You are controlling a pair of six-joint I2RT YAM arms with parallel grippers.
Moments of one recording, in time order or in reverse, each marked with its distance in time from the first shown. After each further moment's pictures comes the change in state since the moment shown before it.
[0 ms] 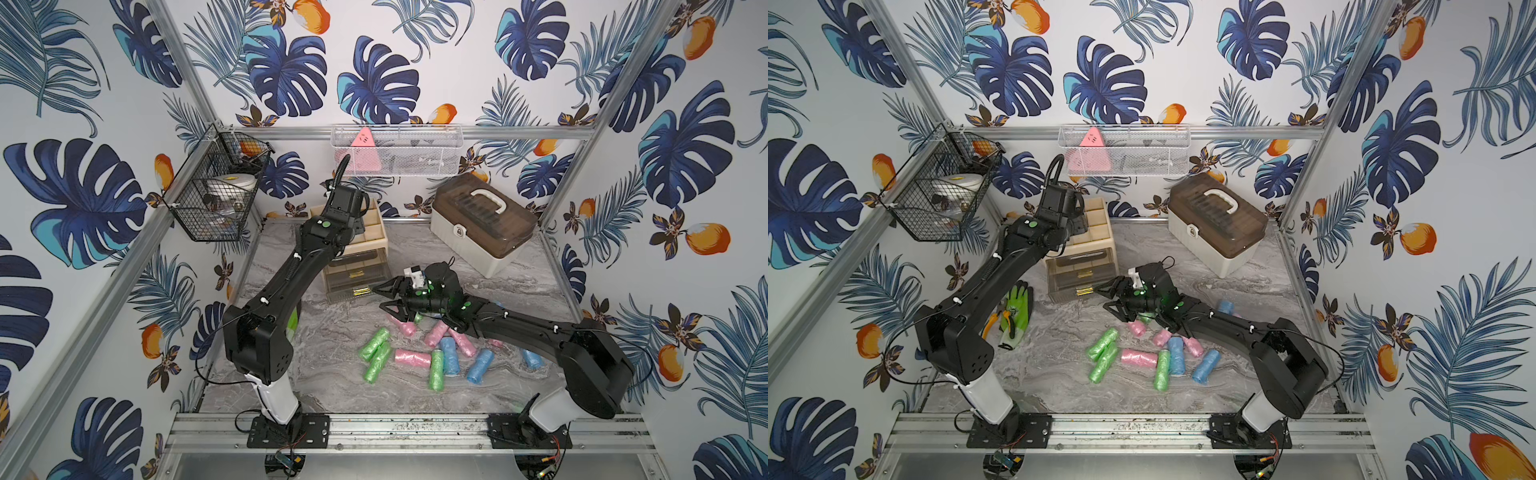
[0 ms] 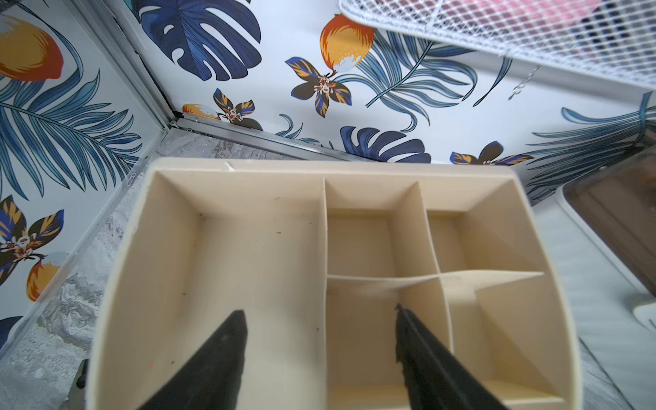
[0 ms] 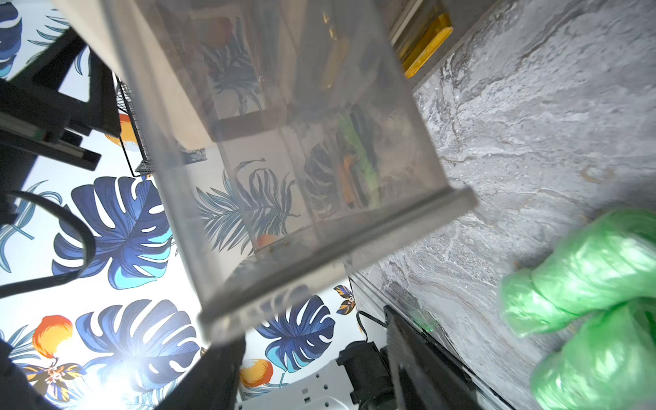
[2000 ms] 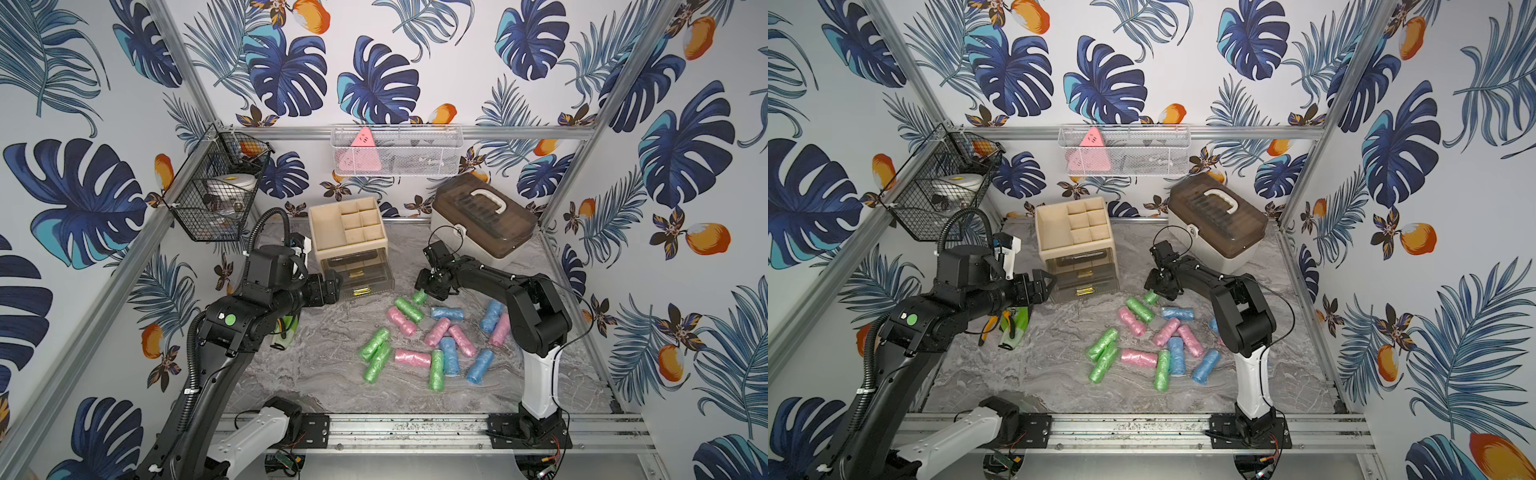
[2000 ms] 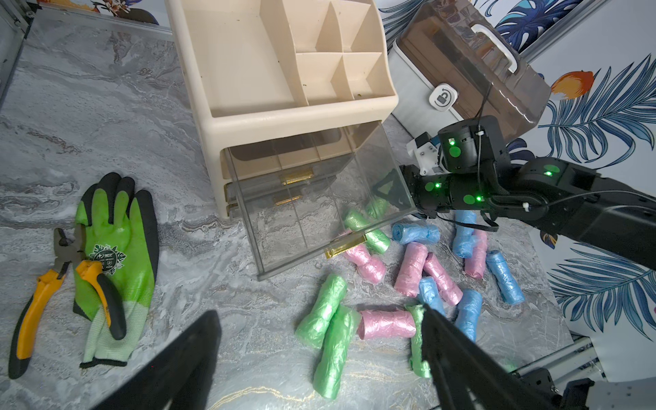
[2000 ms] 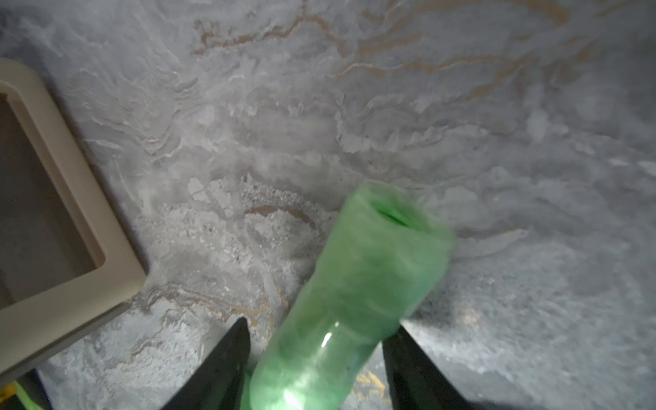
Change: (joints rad) left arm 0.058 -0.770 -0.435 -0.326 0.537 0.090; right arm -0.283 0.500 0.472 -0.742 0.406 -0.681
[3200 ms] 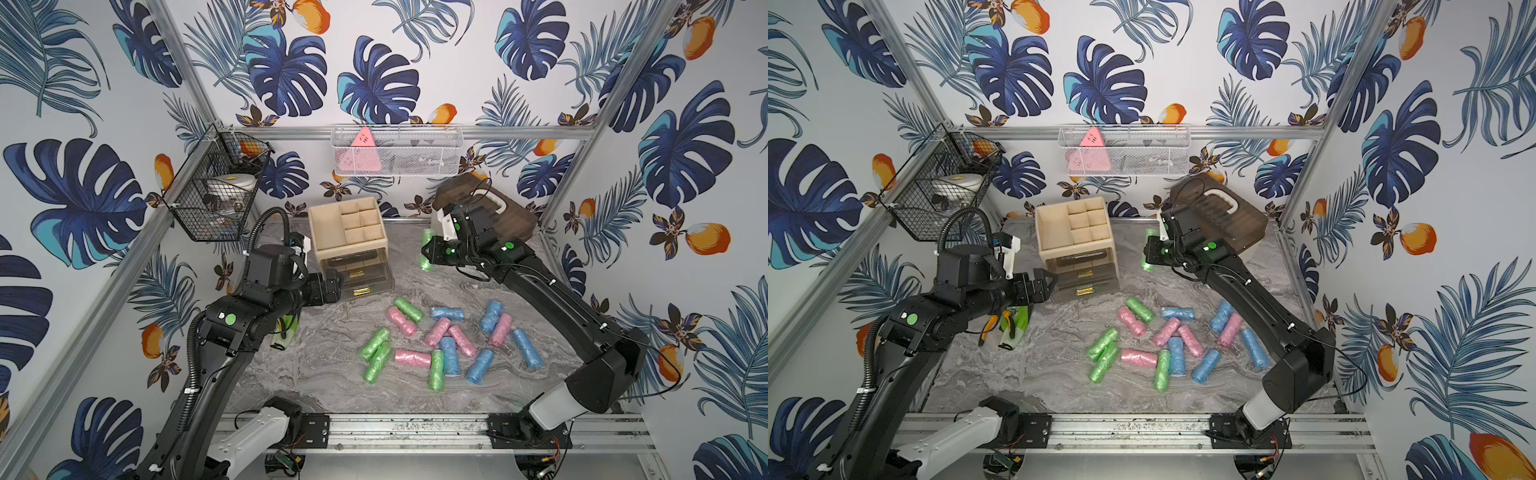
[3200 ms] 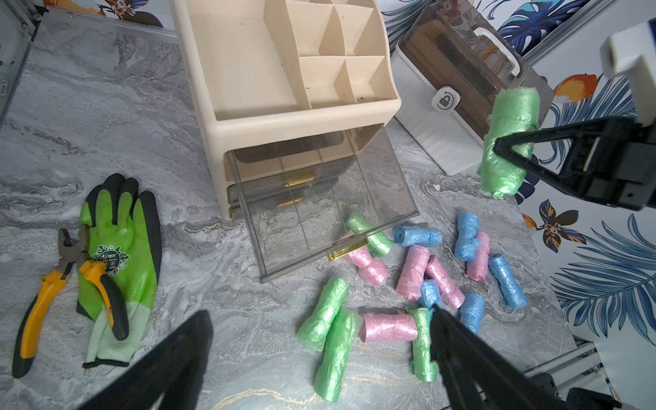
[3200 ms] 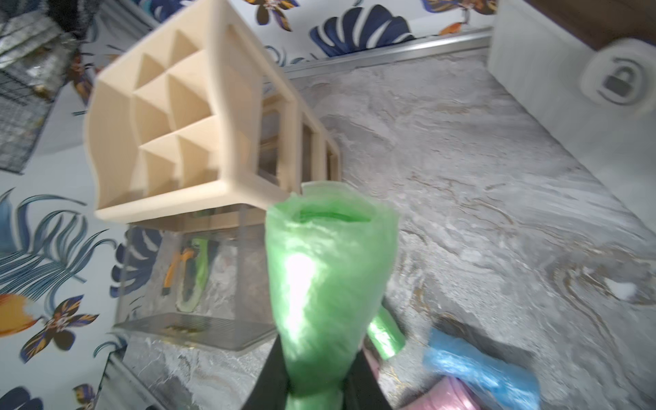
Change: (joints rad) left arm 0.001 0.000 -0.003 0.001 -0.013 -0.004; right arm 0.101 -0.455 0.201 -0.195 -0.045 -0.315
